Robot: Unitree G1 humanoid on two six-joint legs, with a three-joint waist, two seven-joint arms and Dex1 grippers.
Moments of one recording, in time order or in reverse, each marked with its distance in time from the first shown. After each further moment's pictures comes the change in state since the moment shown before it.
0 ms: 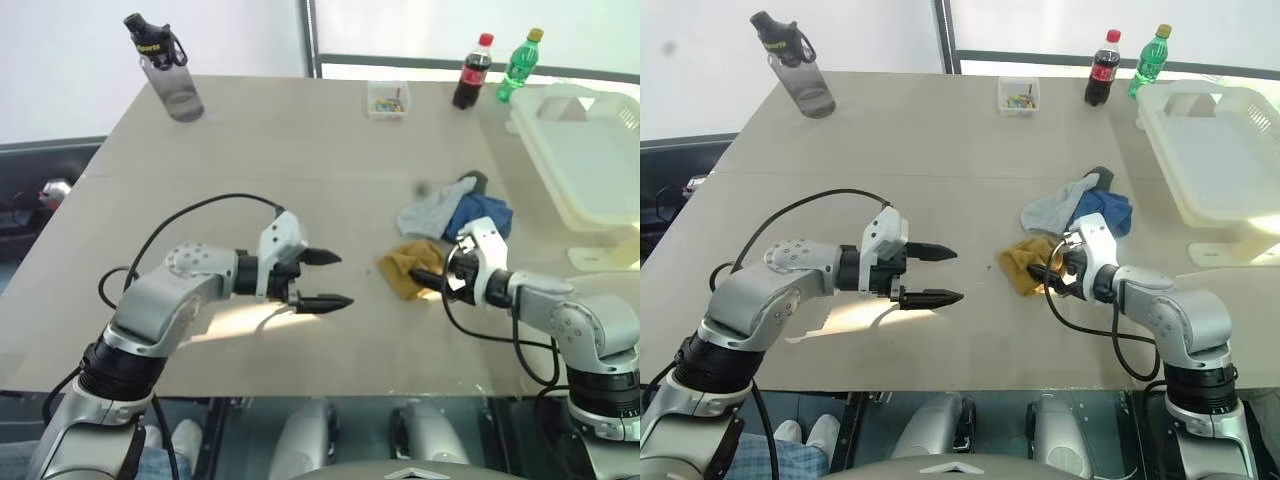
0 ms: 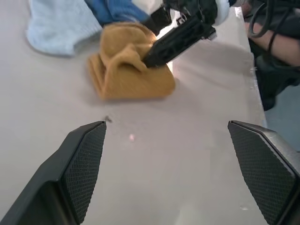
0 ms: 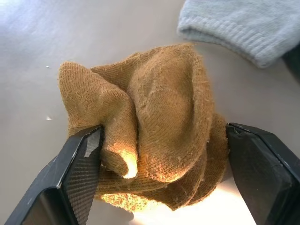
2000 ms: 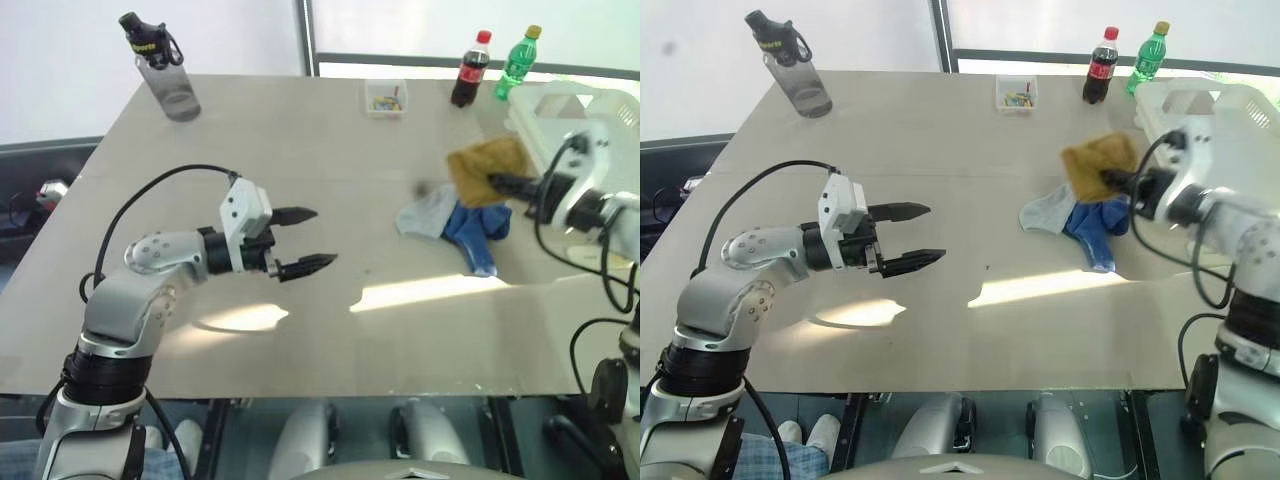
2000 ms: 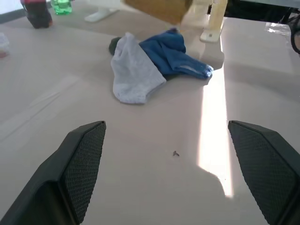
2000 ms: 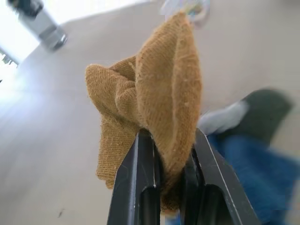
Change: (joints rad) left arm 0.012 -0.049 0.193 -0.009 -0.033 -0.084 0.091; right arm -0.399 -0.217 -0.380 0.399 0.129 -0.033 0.009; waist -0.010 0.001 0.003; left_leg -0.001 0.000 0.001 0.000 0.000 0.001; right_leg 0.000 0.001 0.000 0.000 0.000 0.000
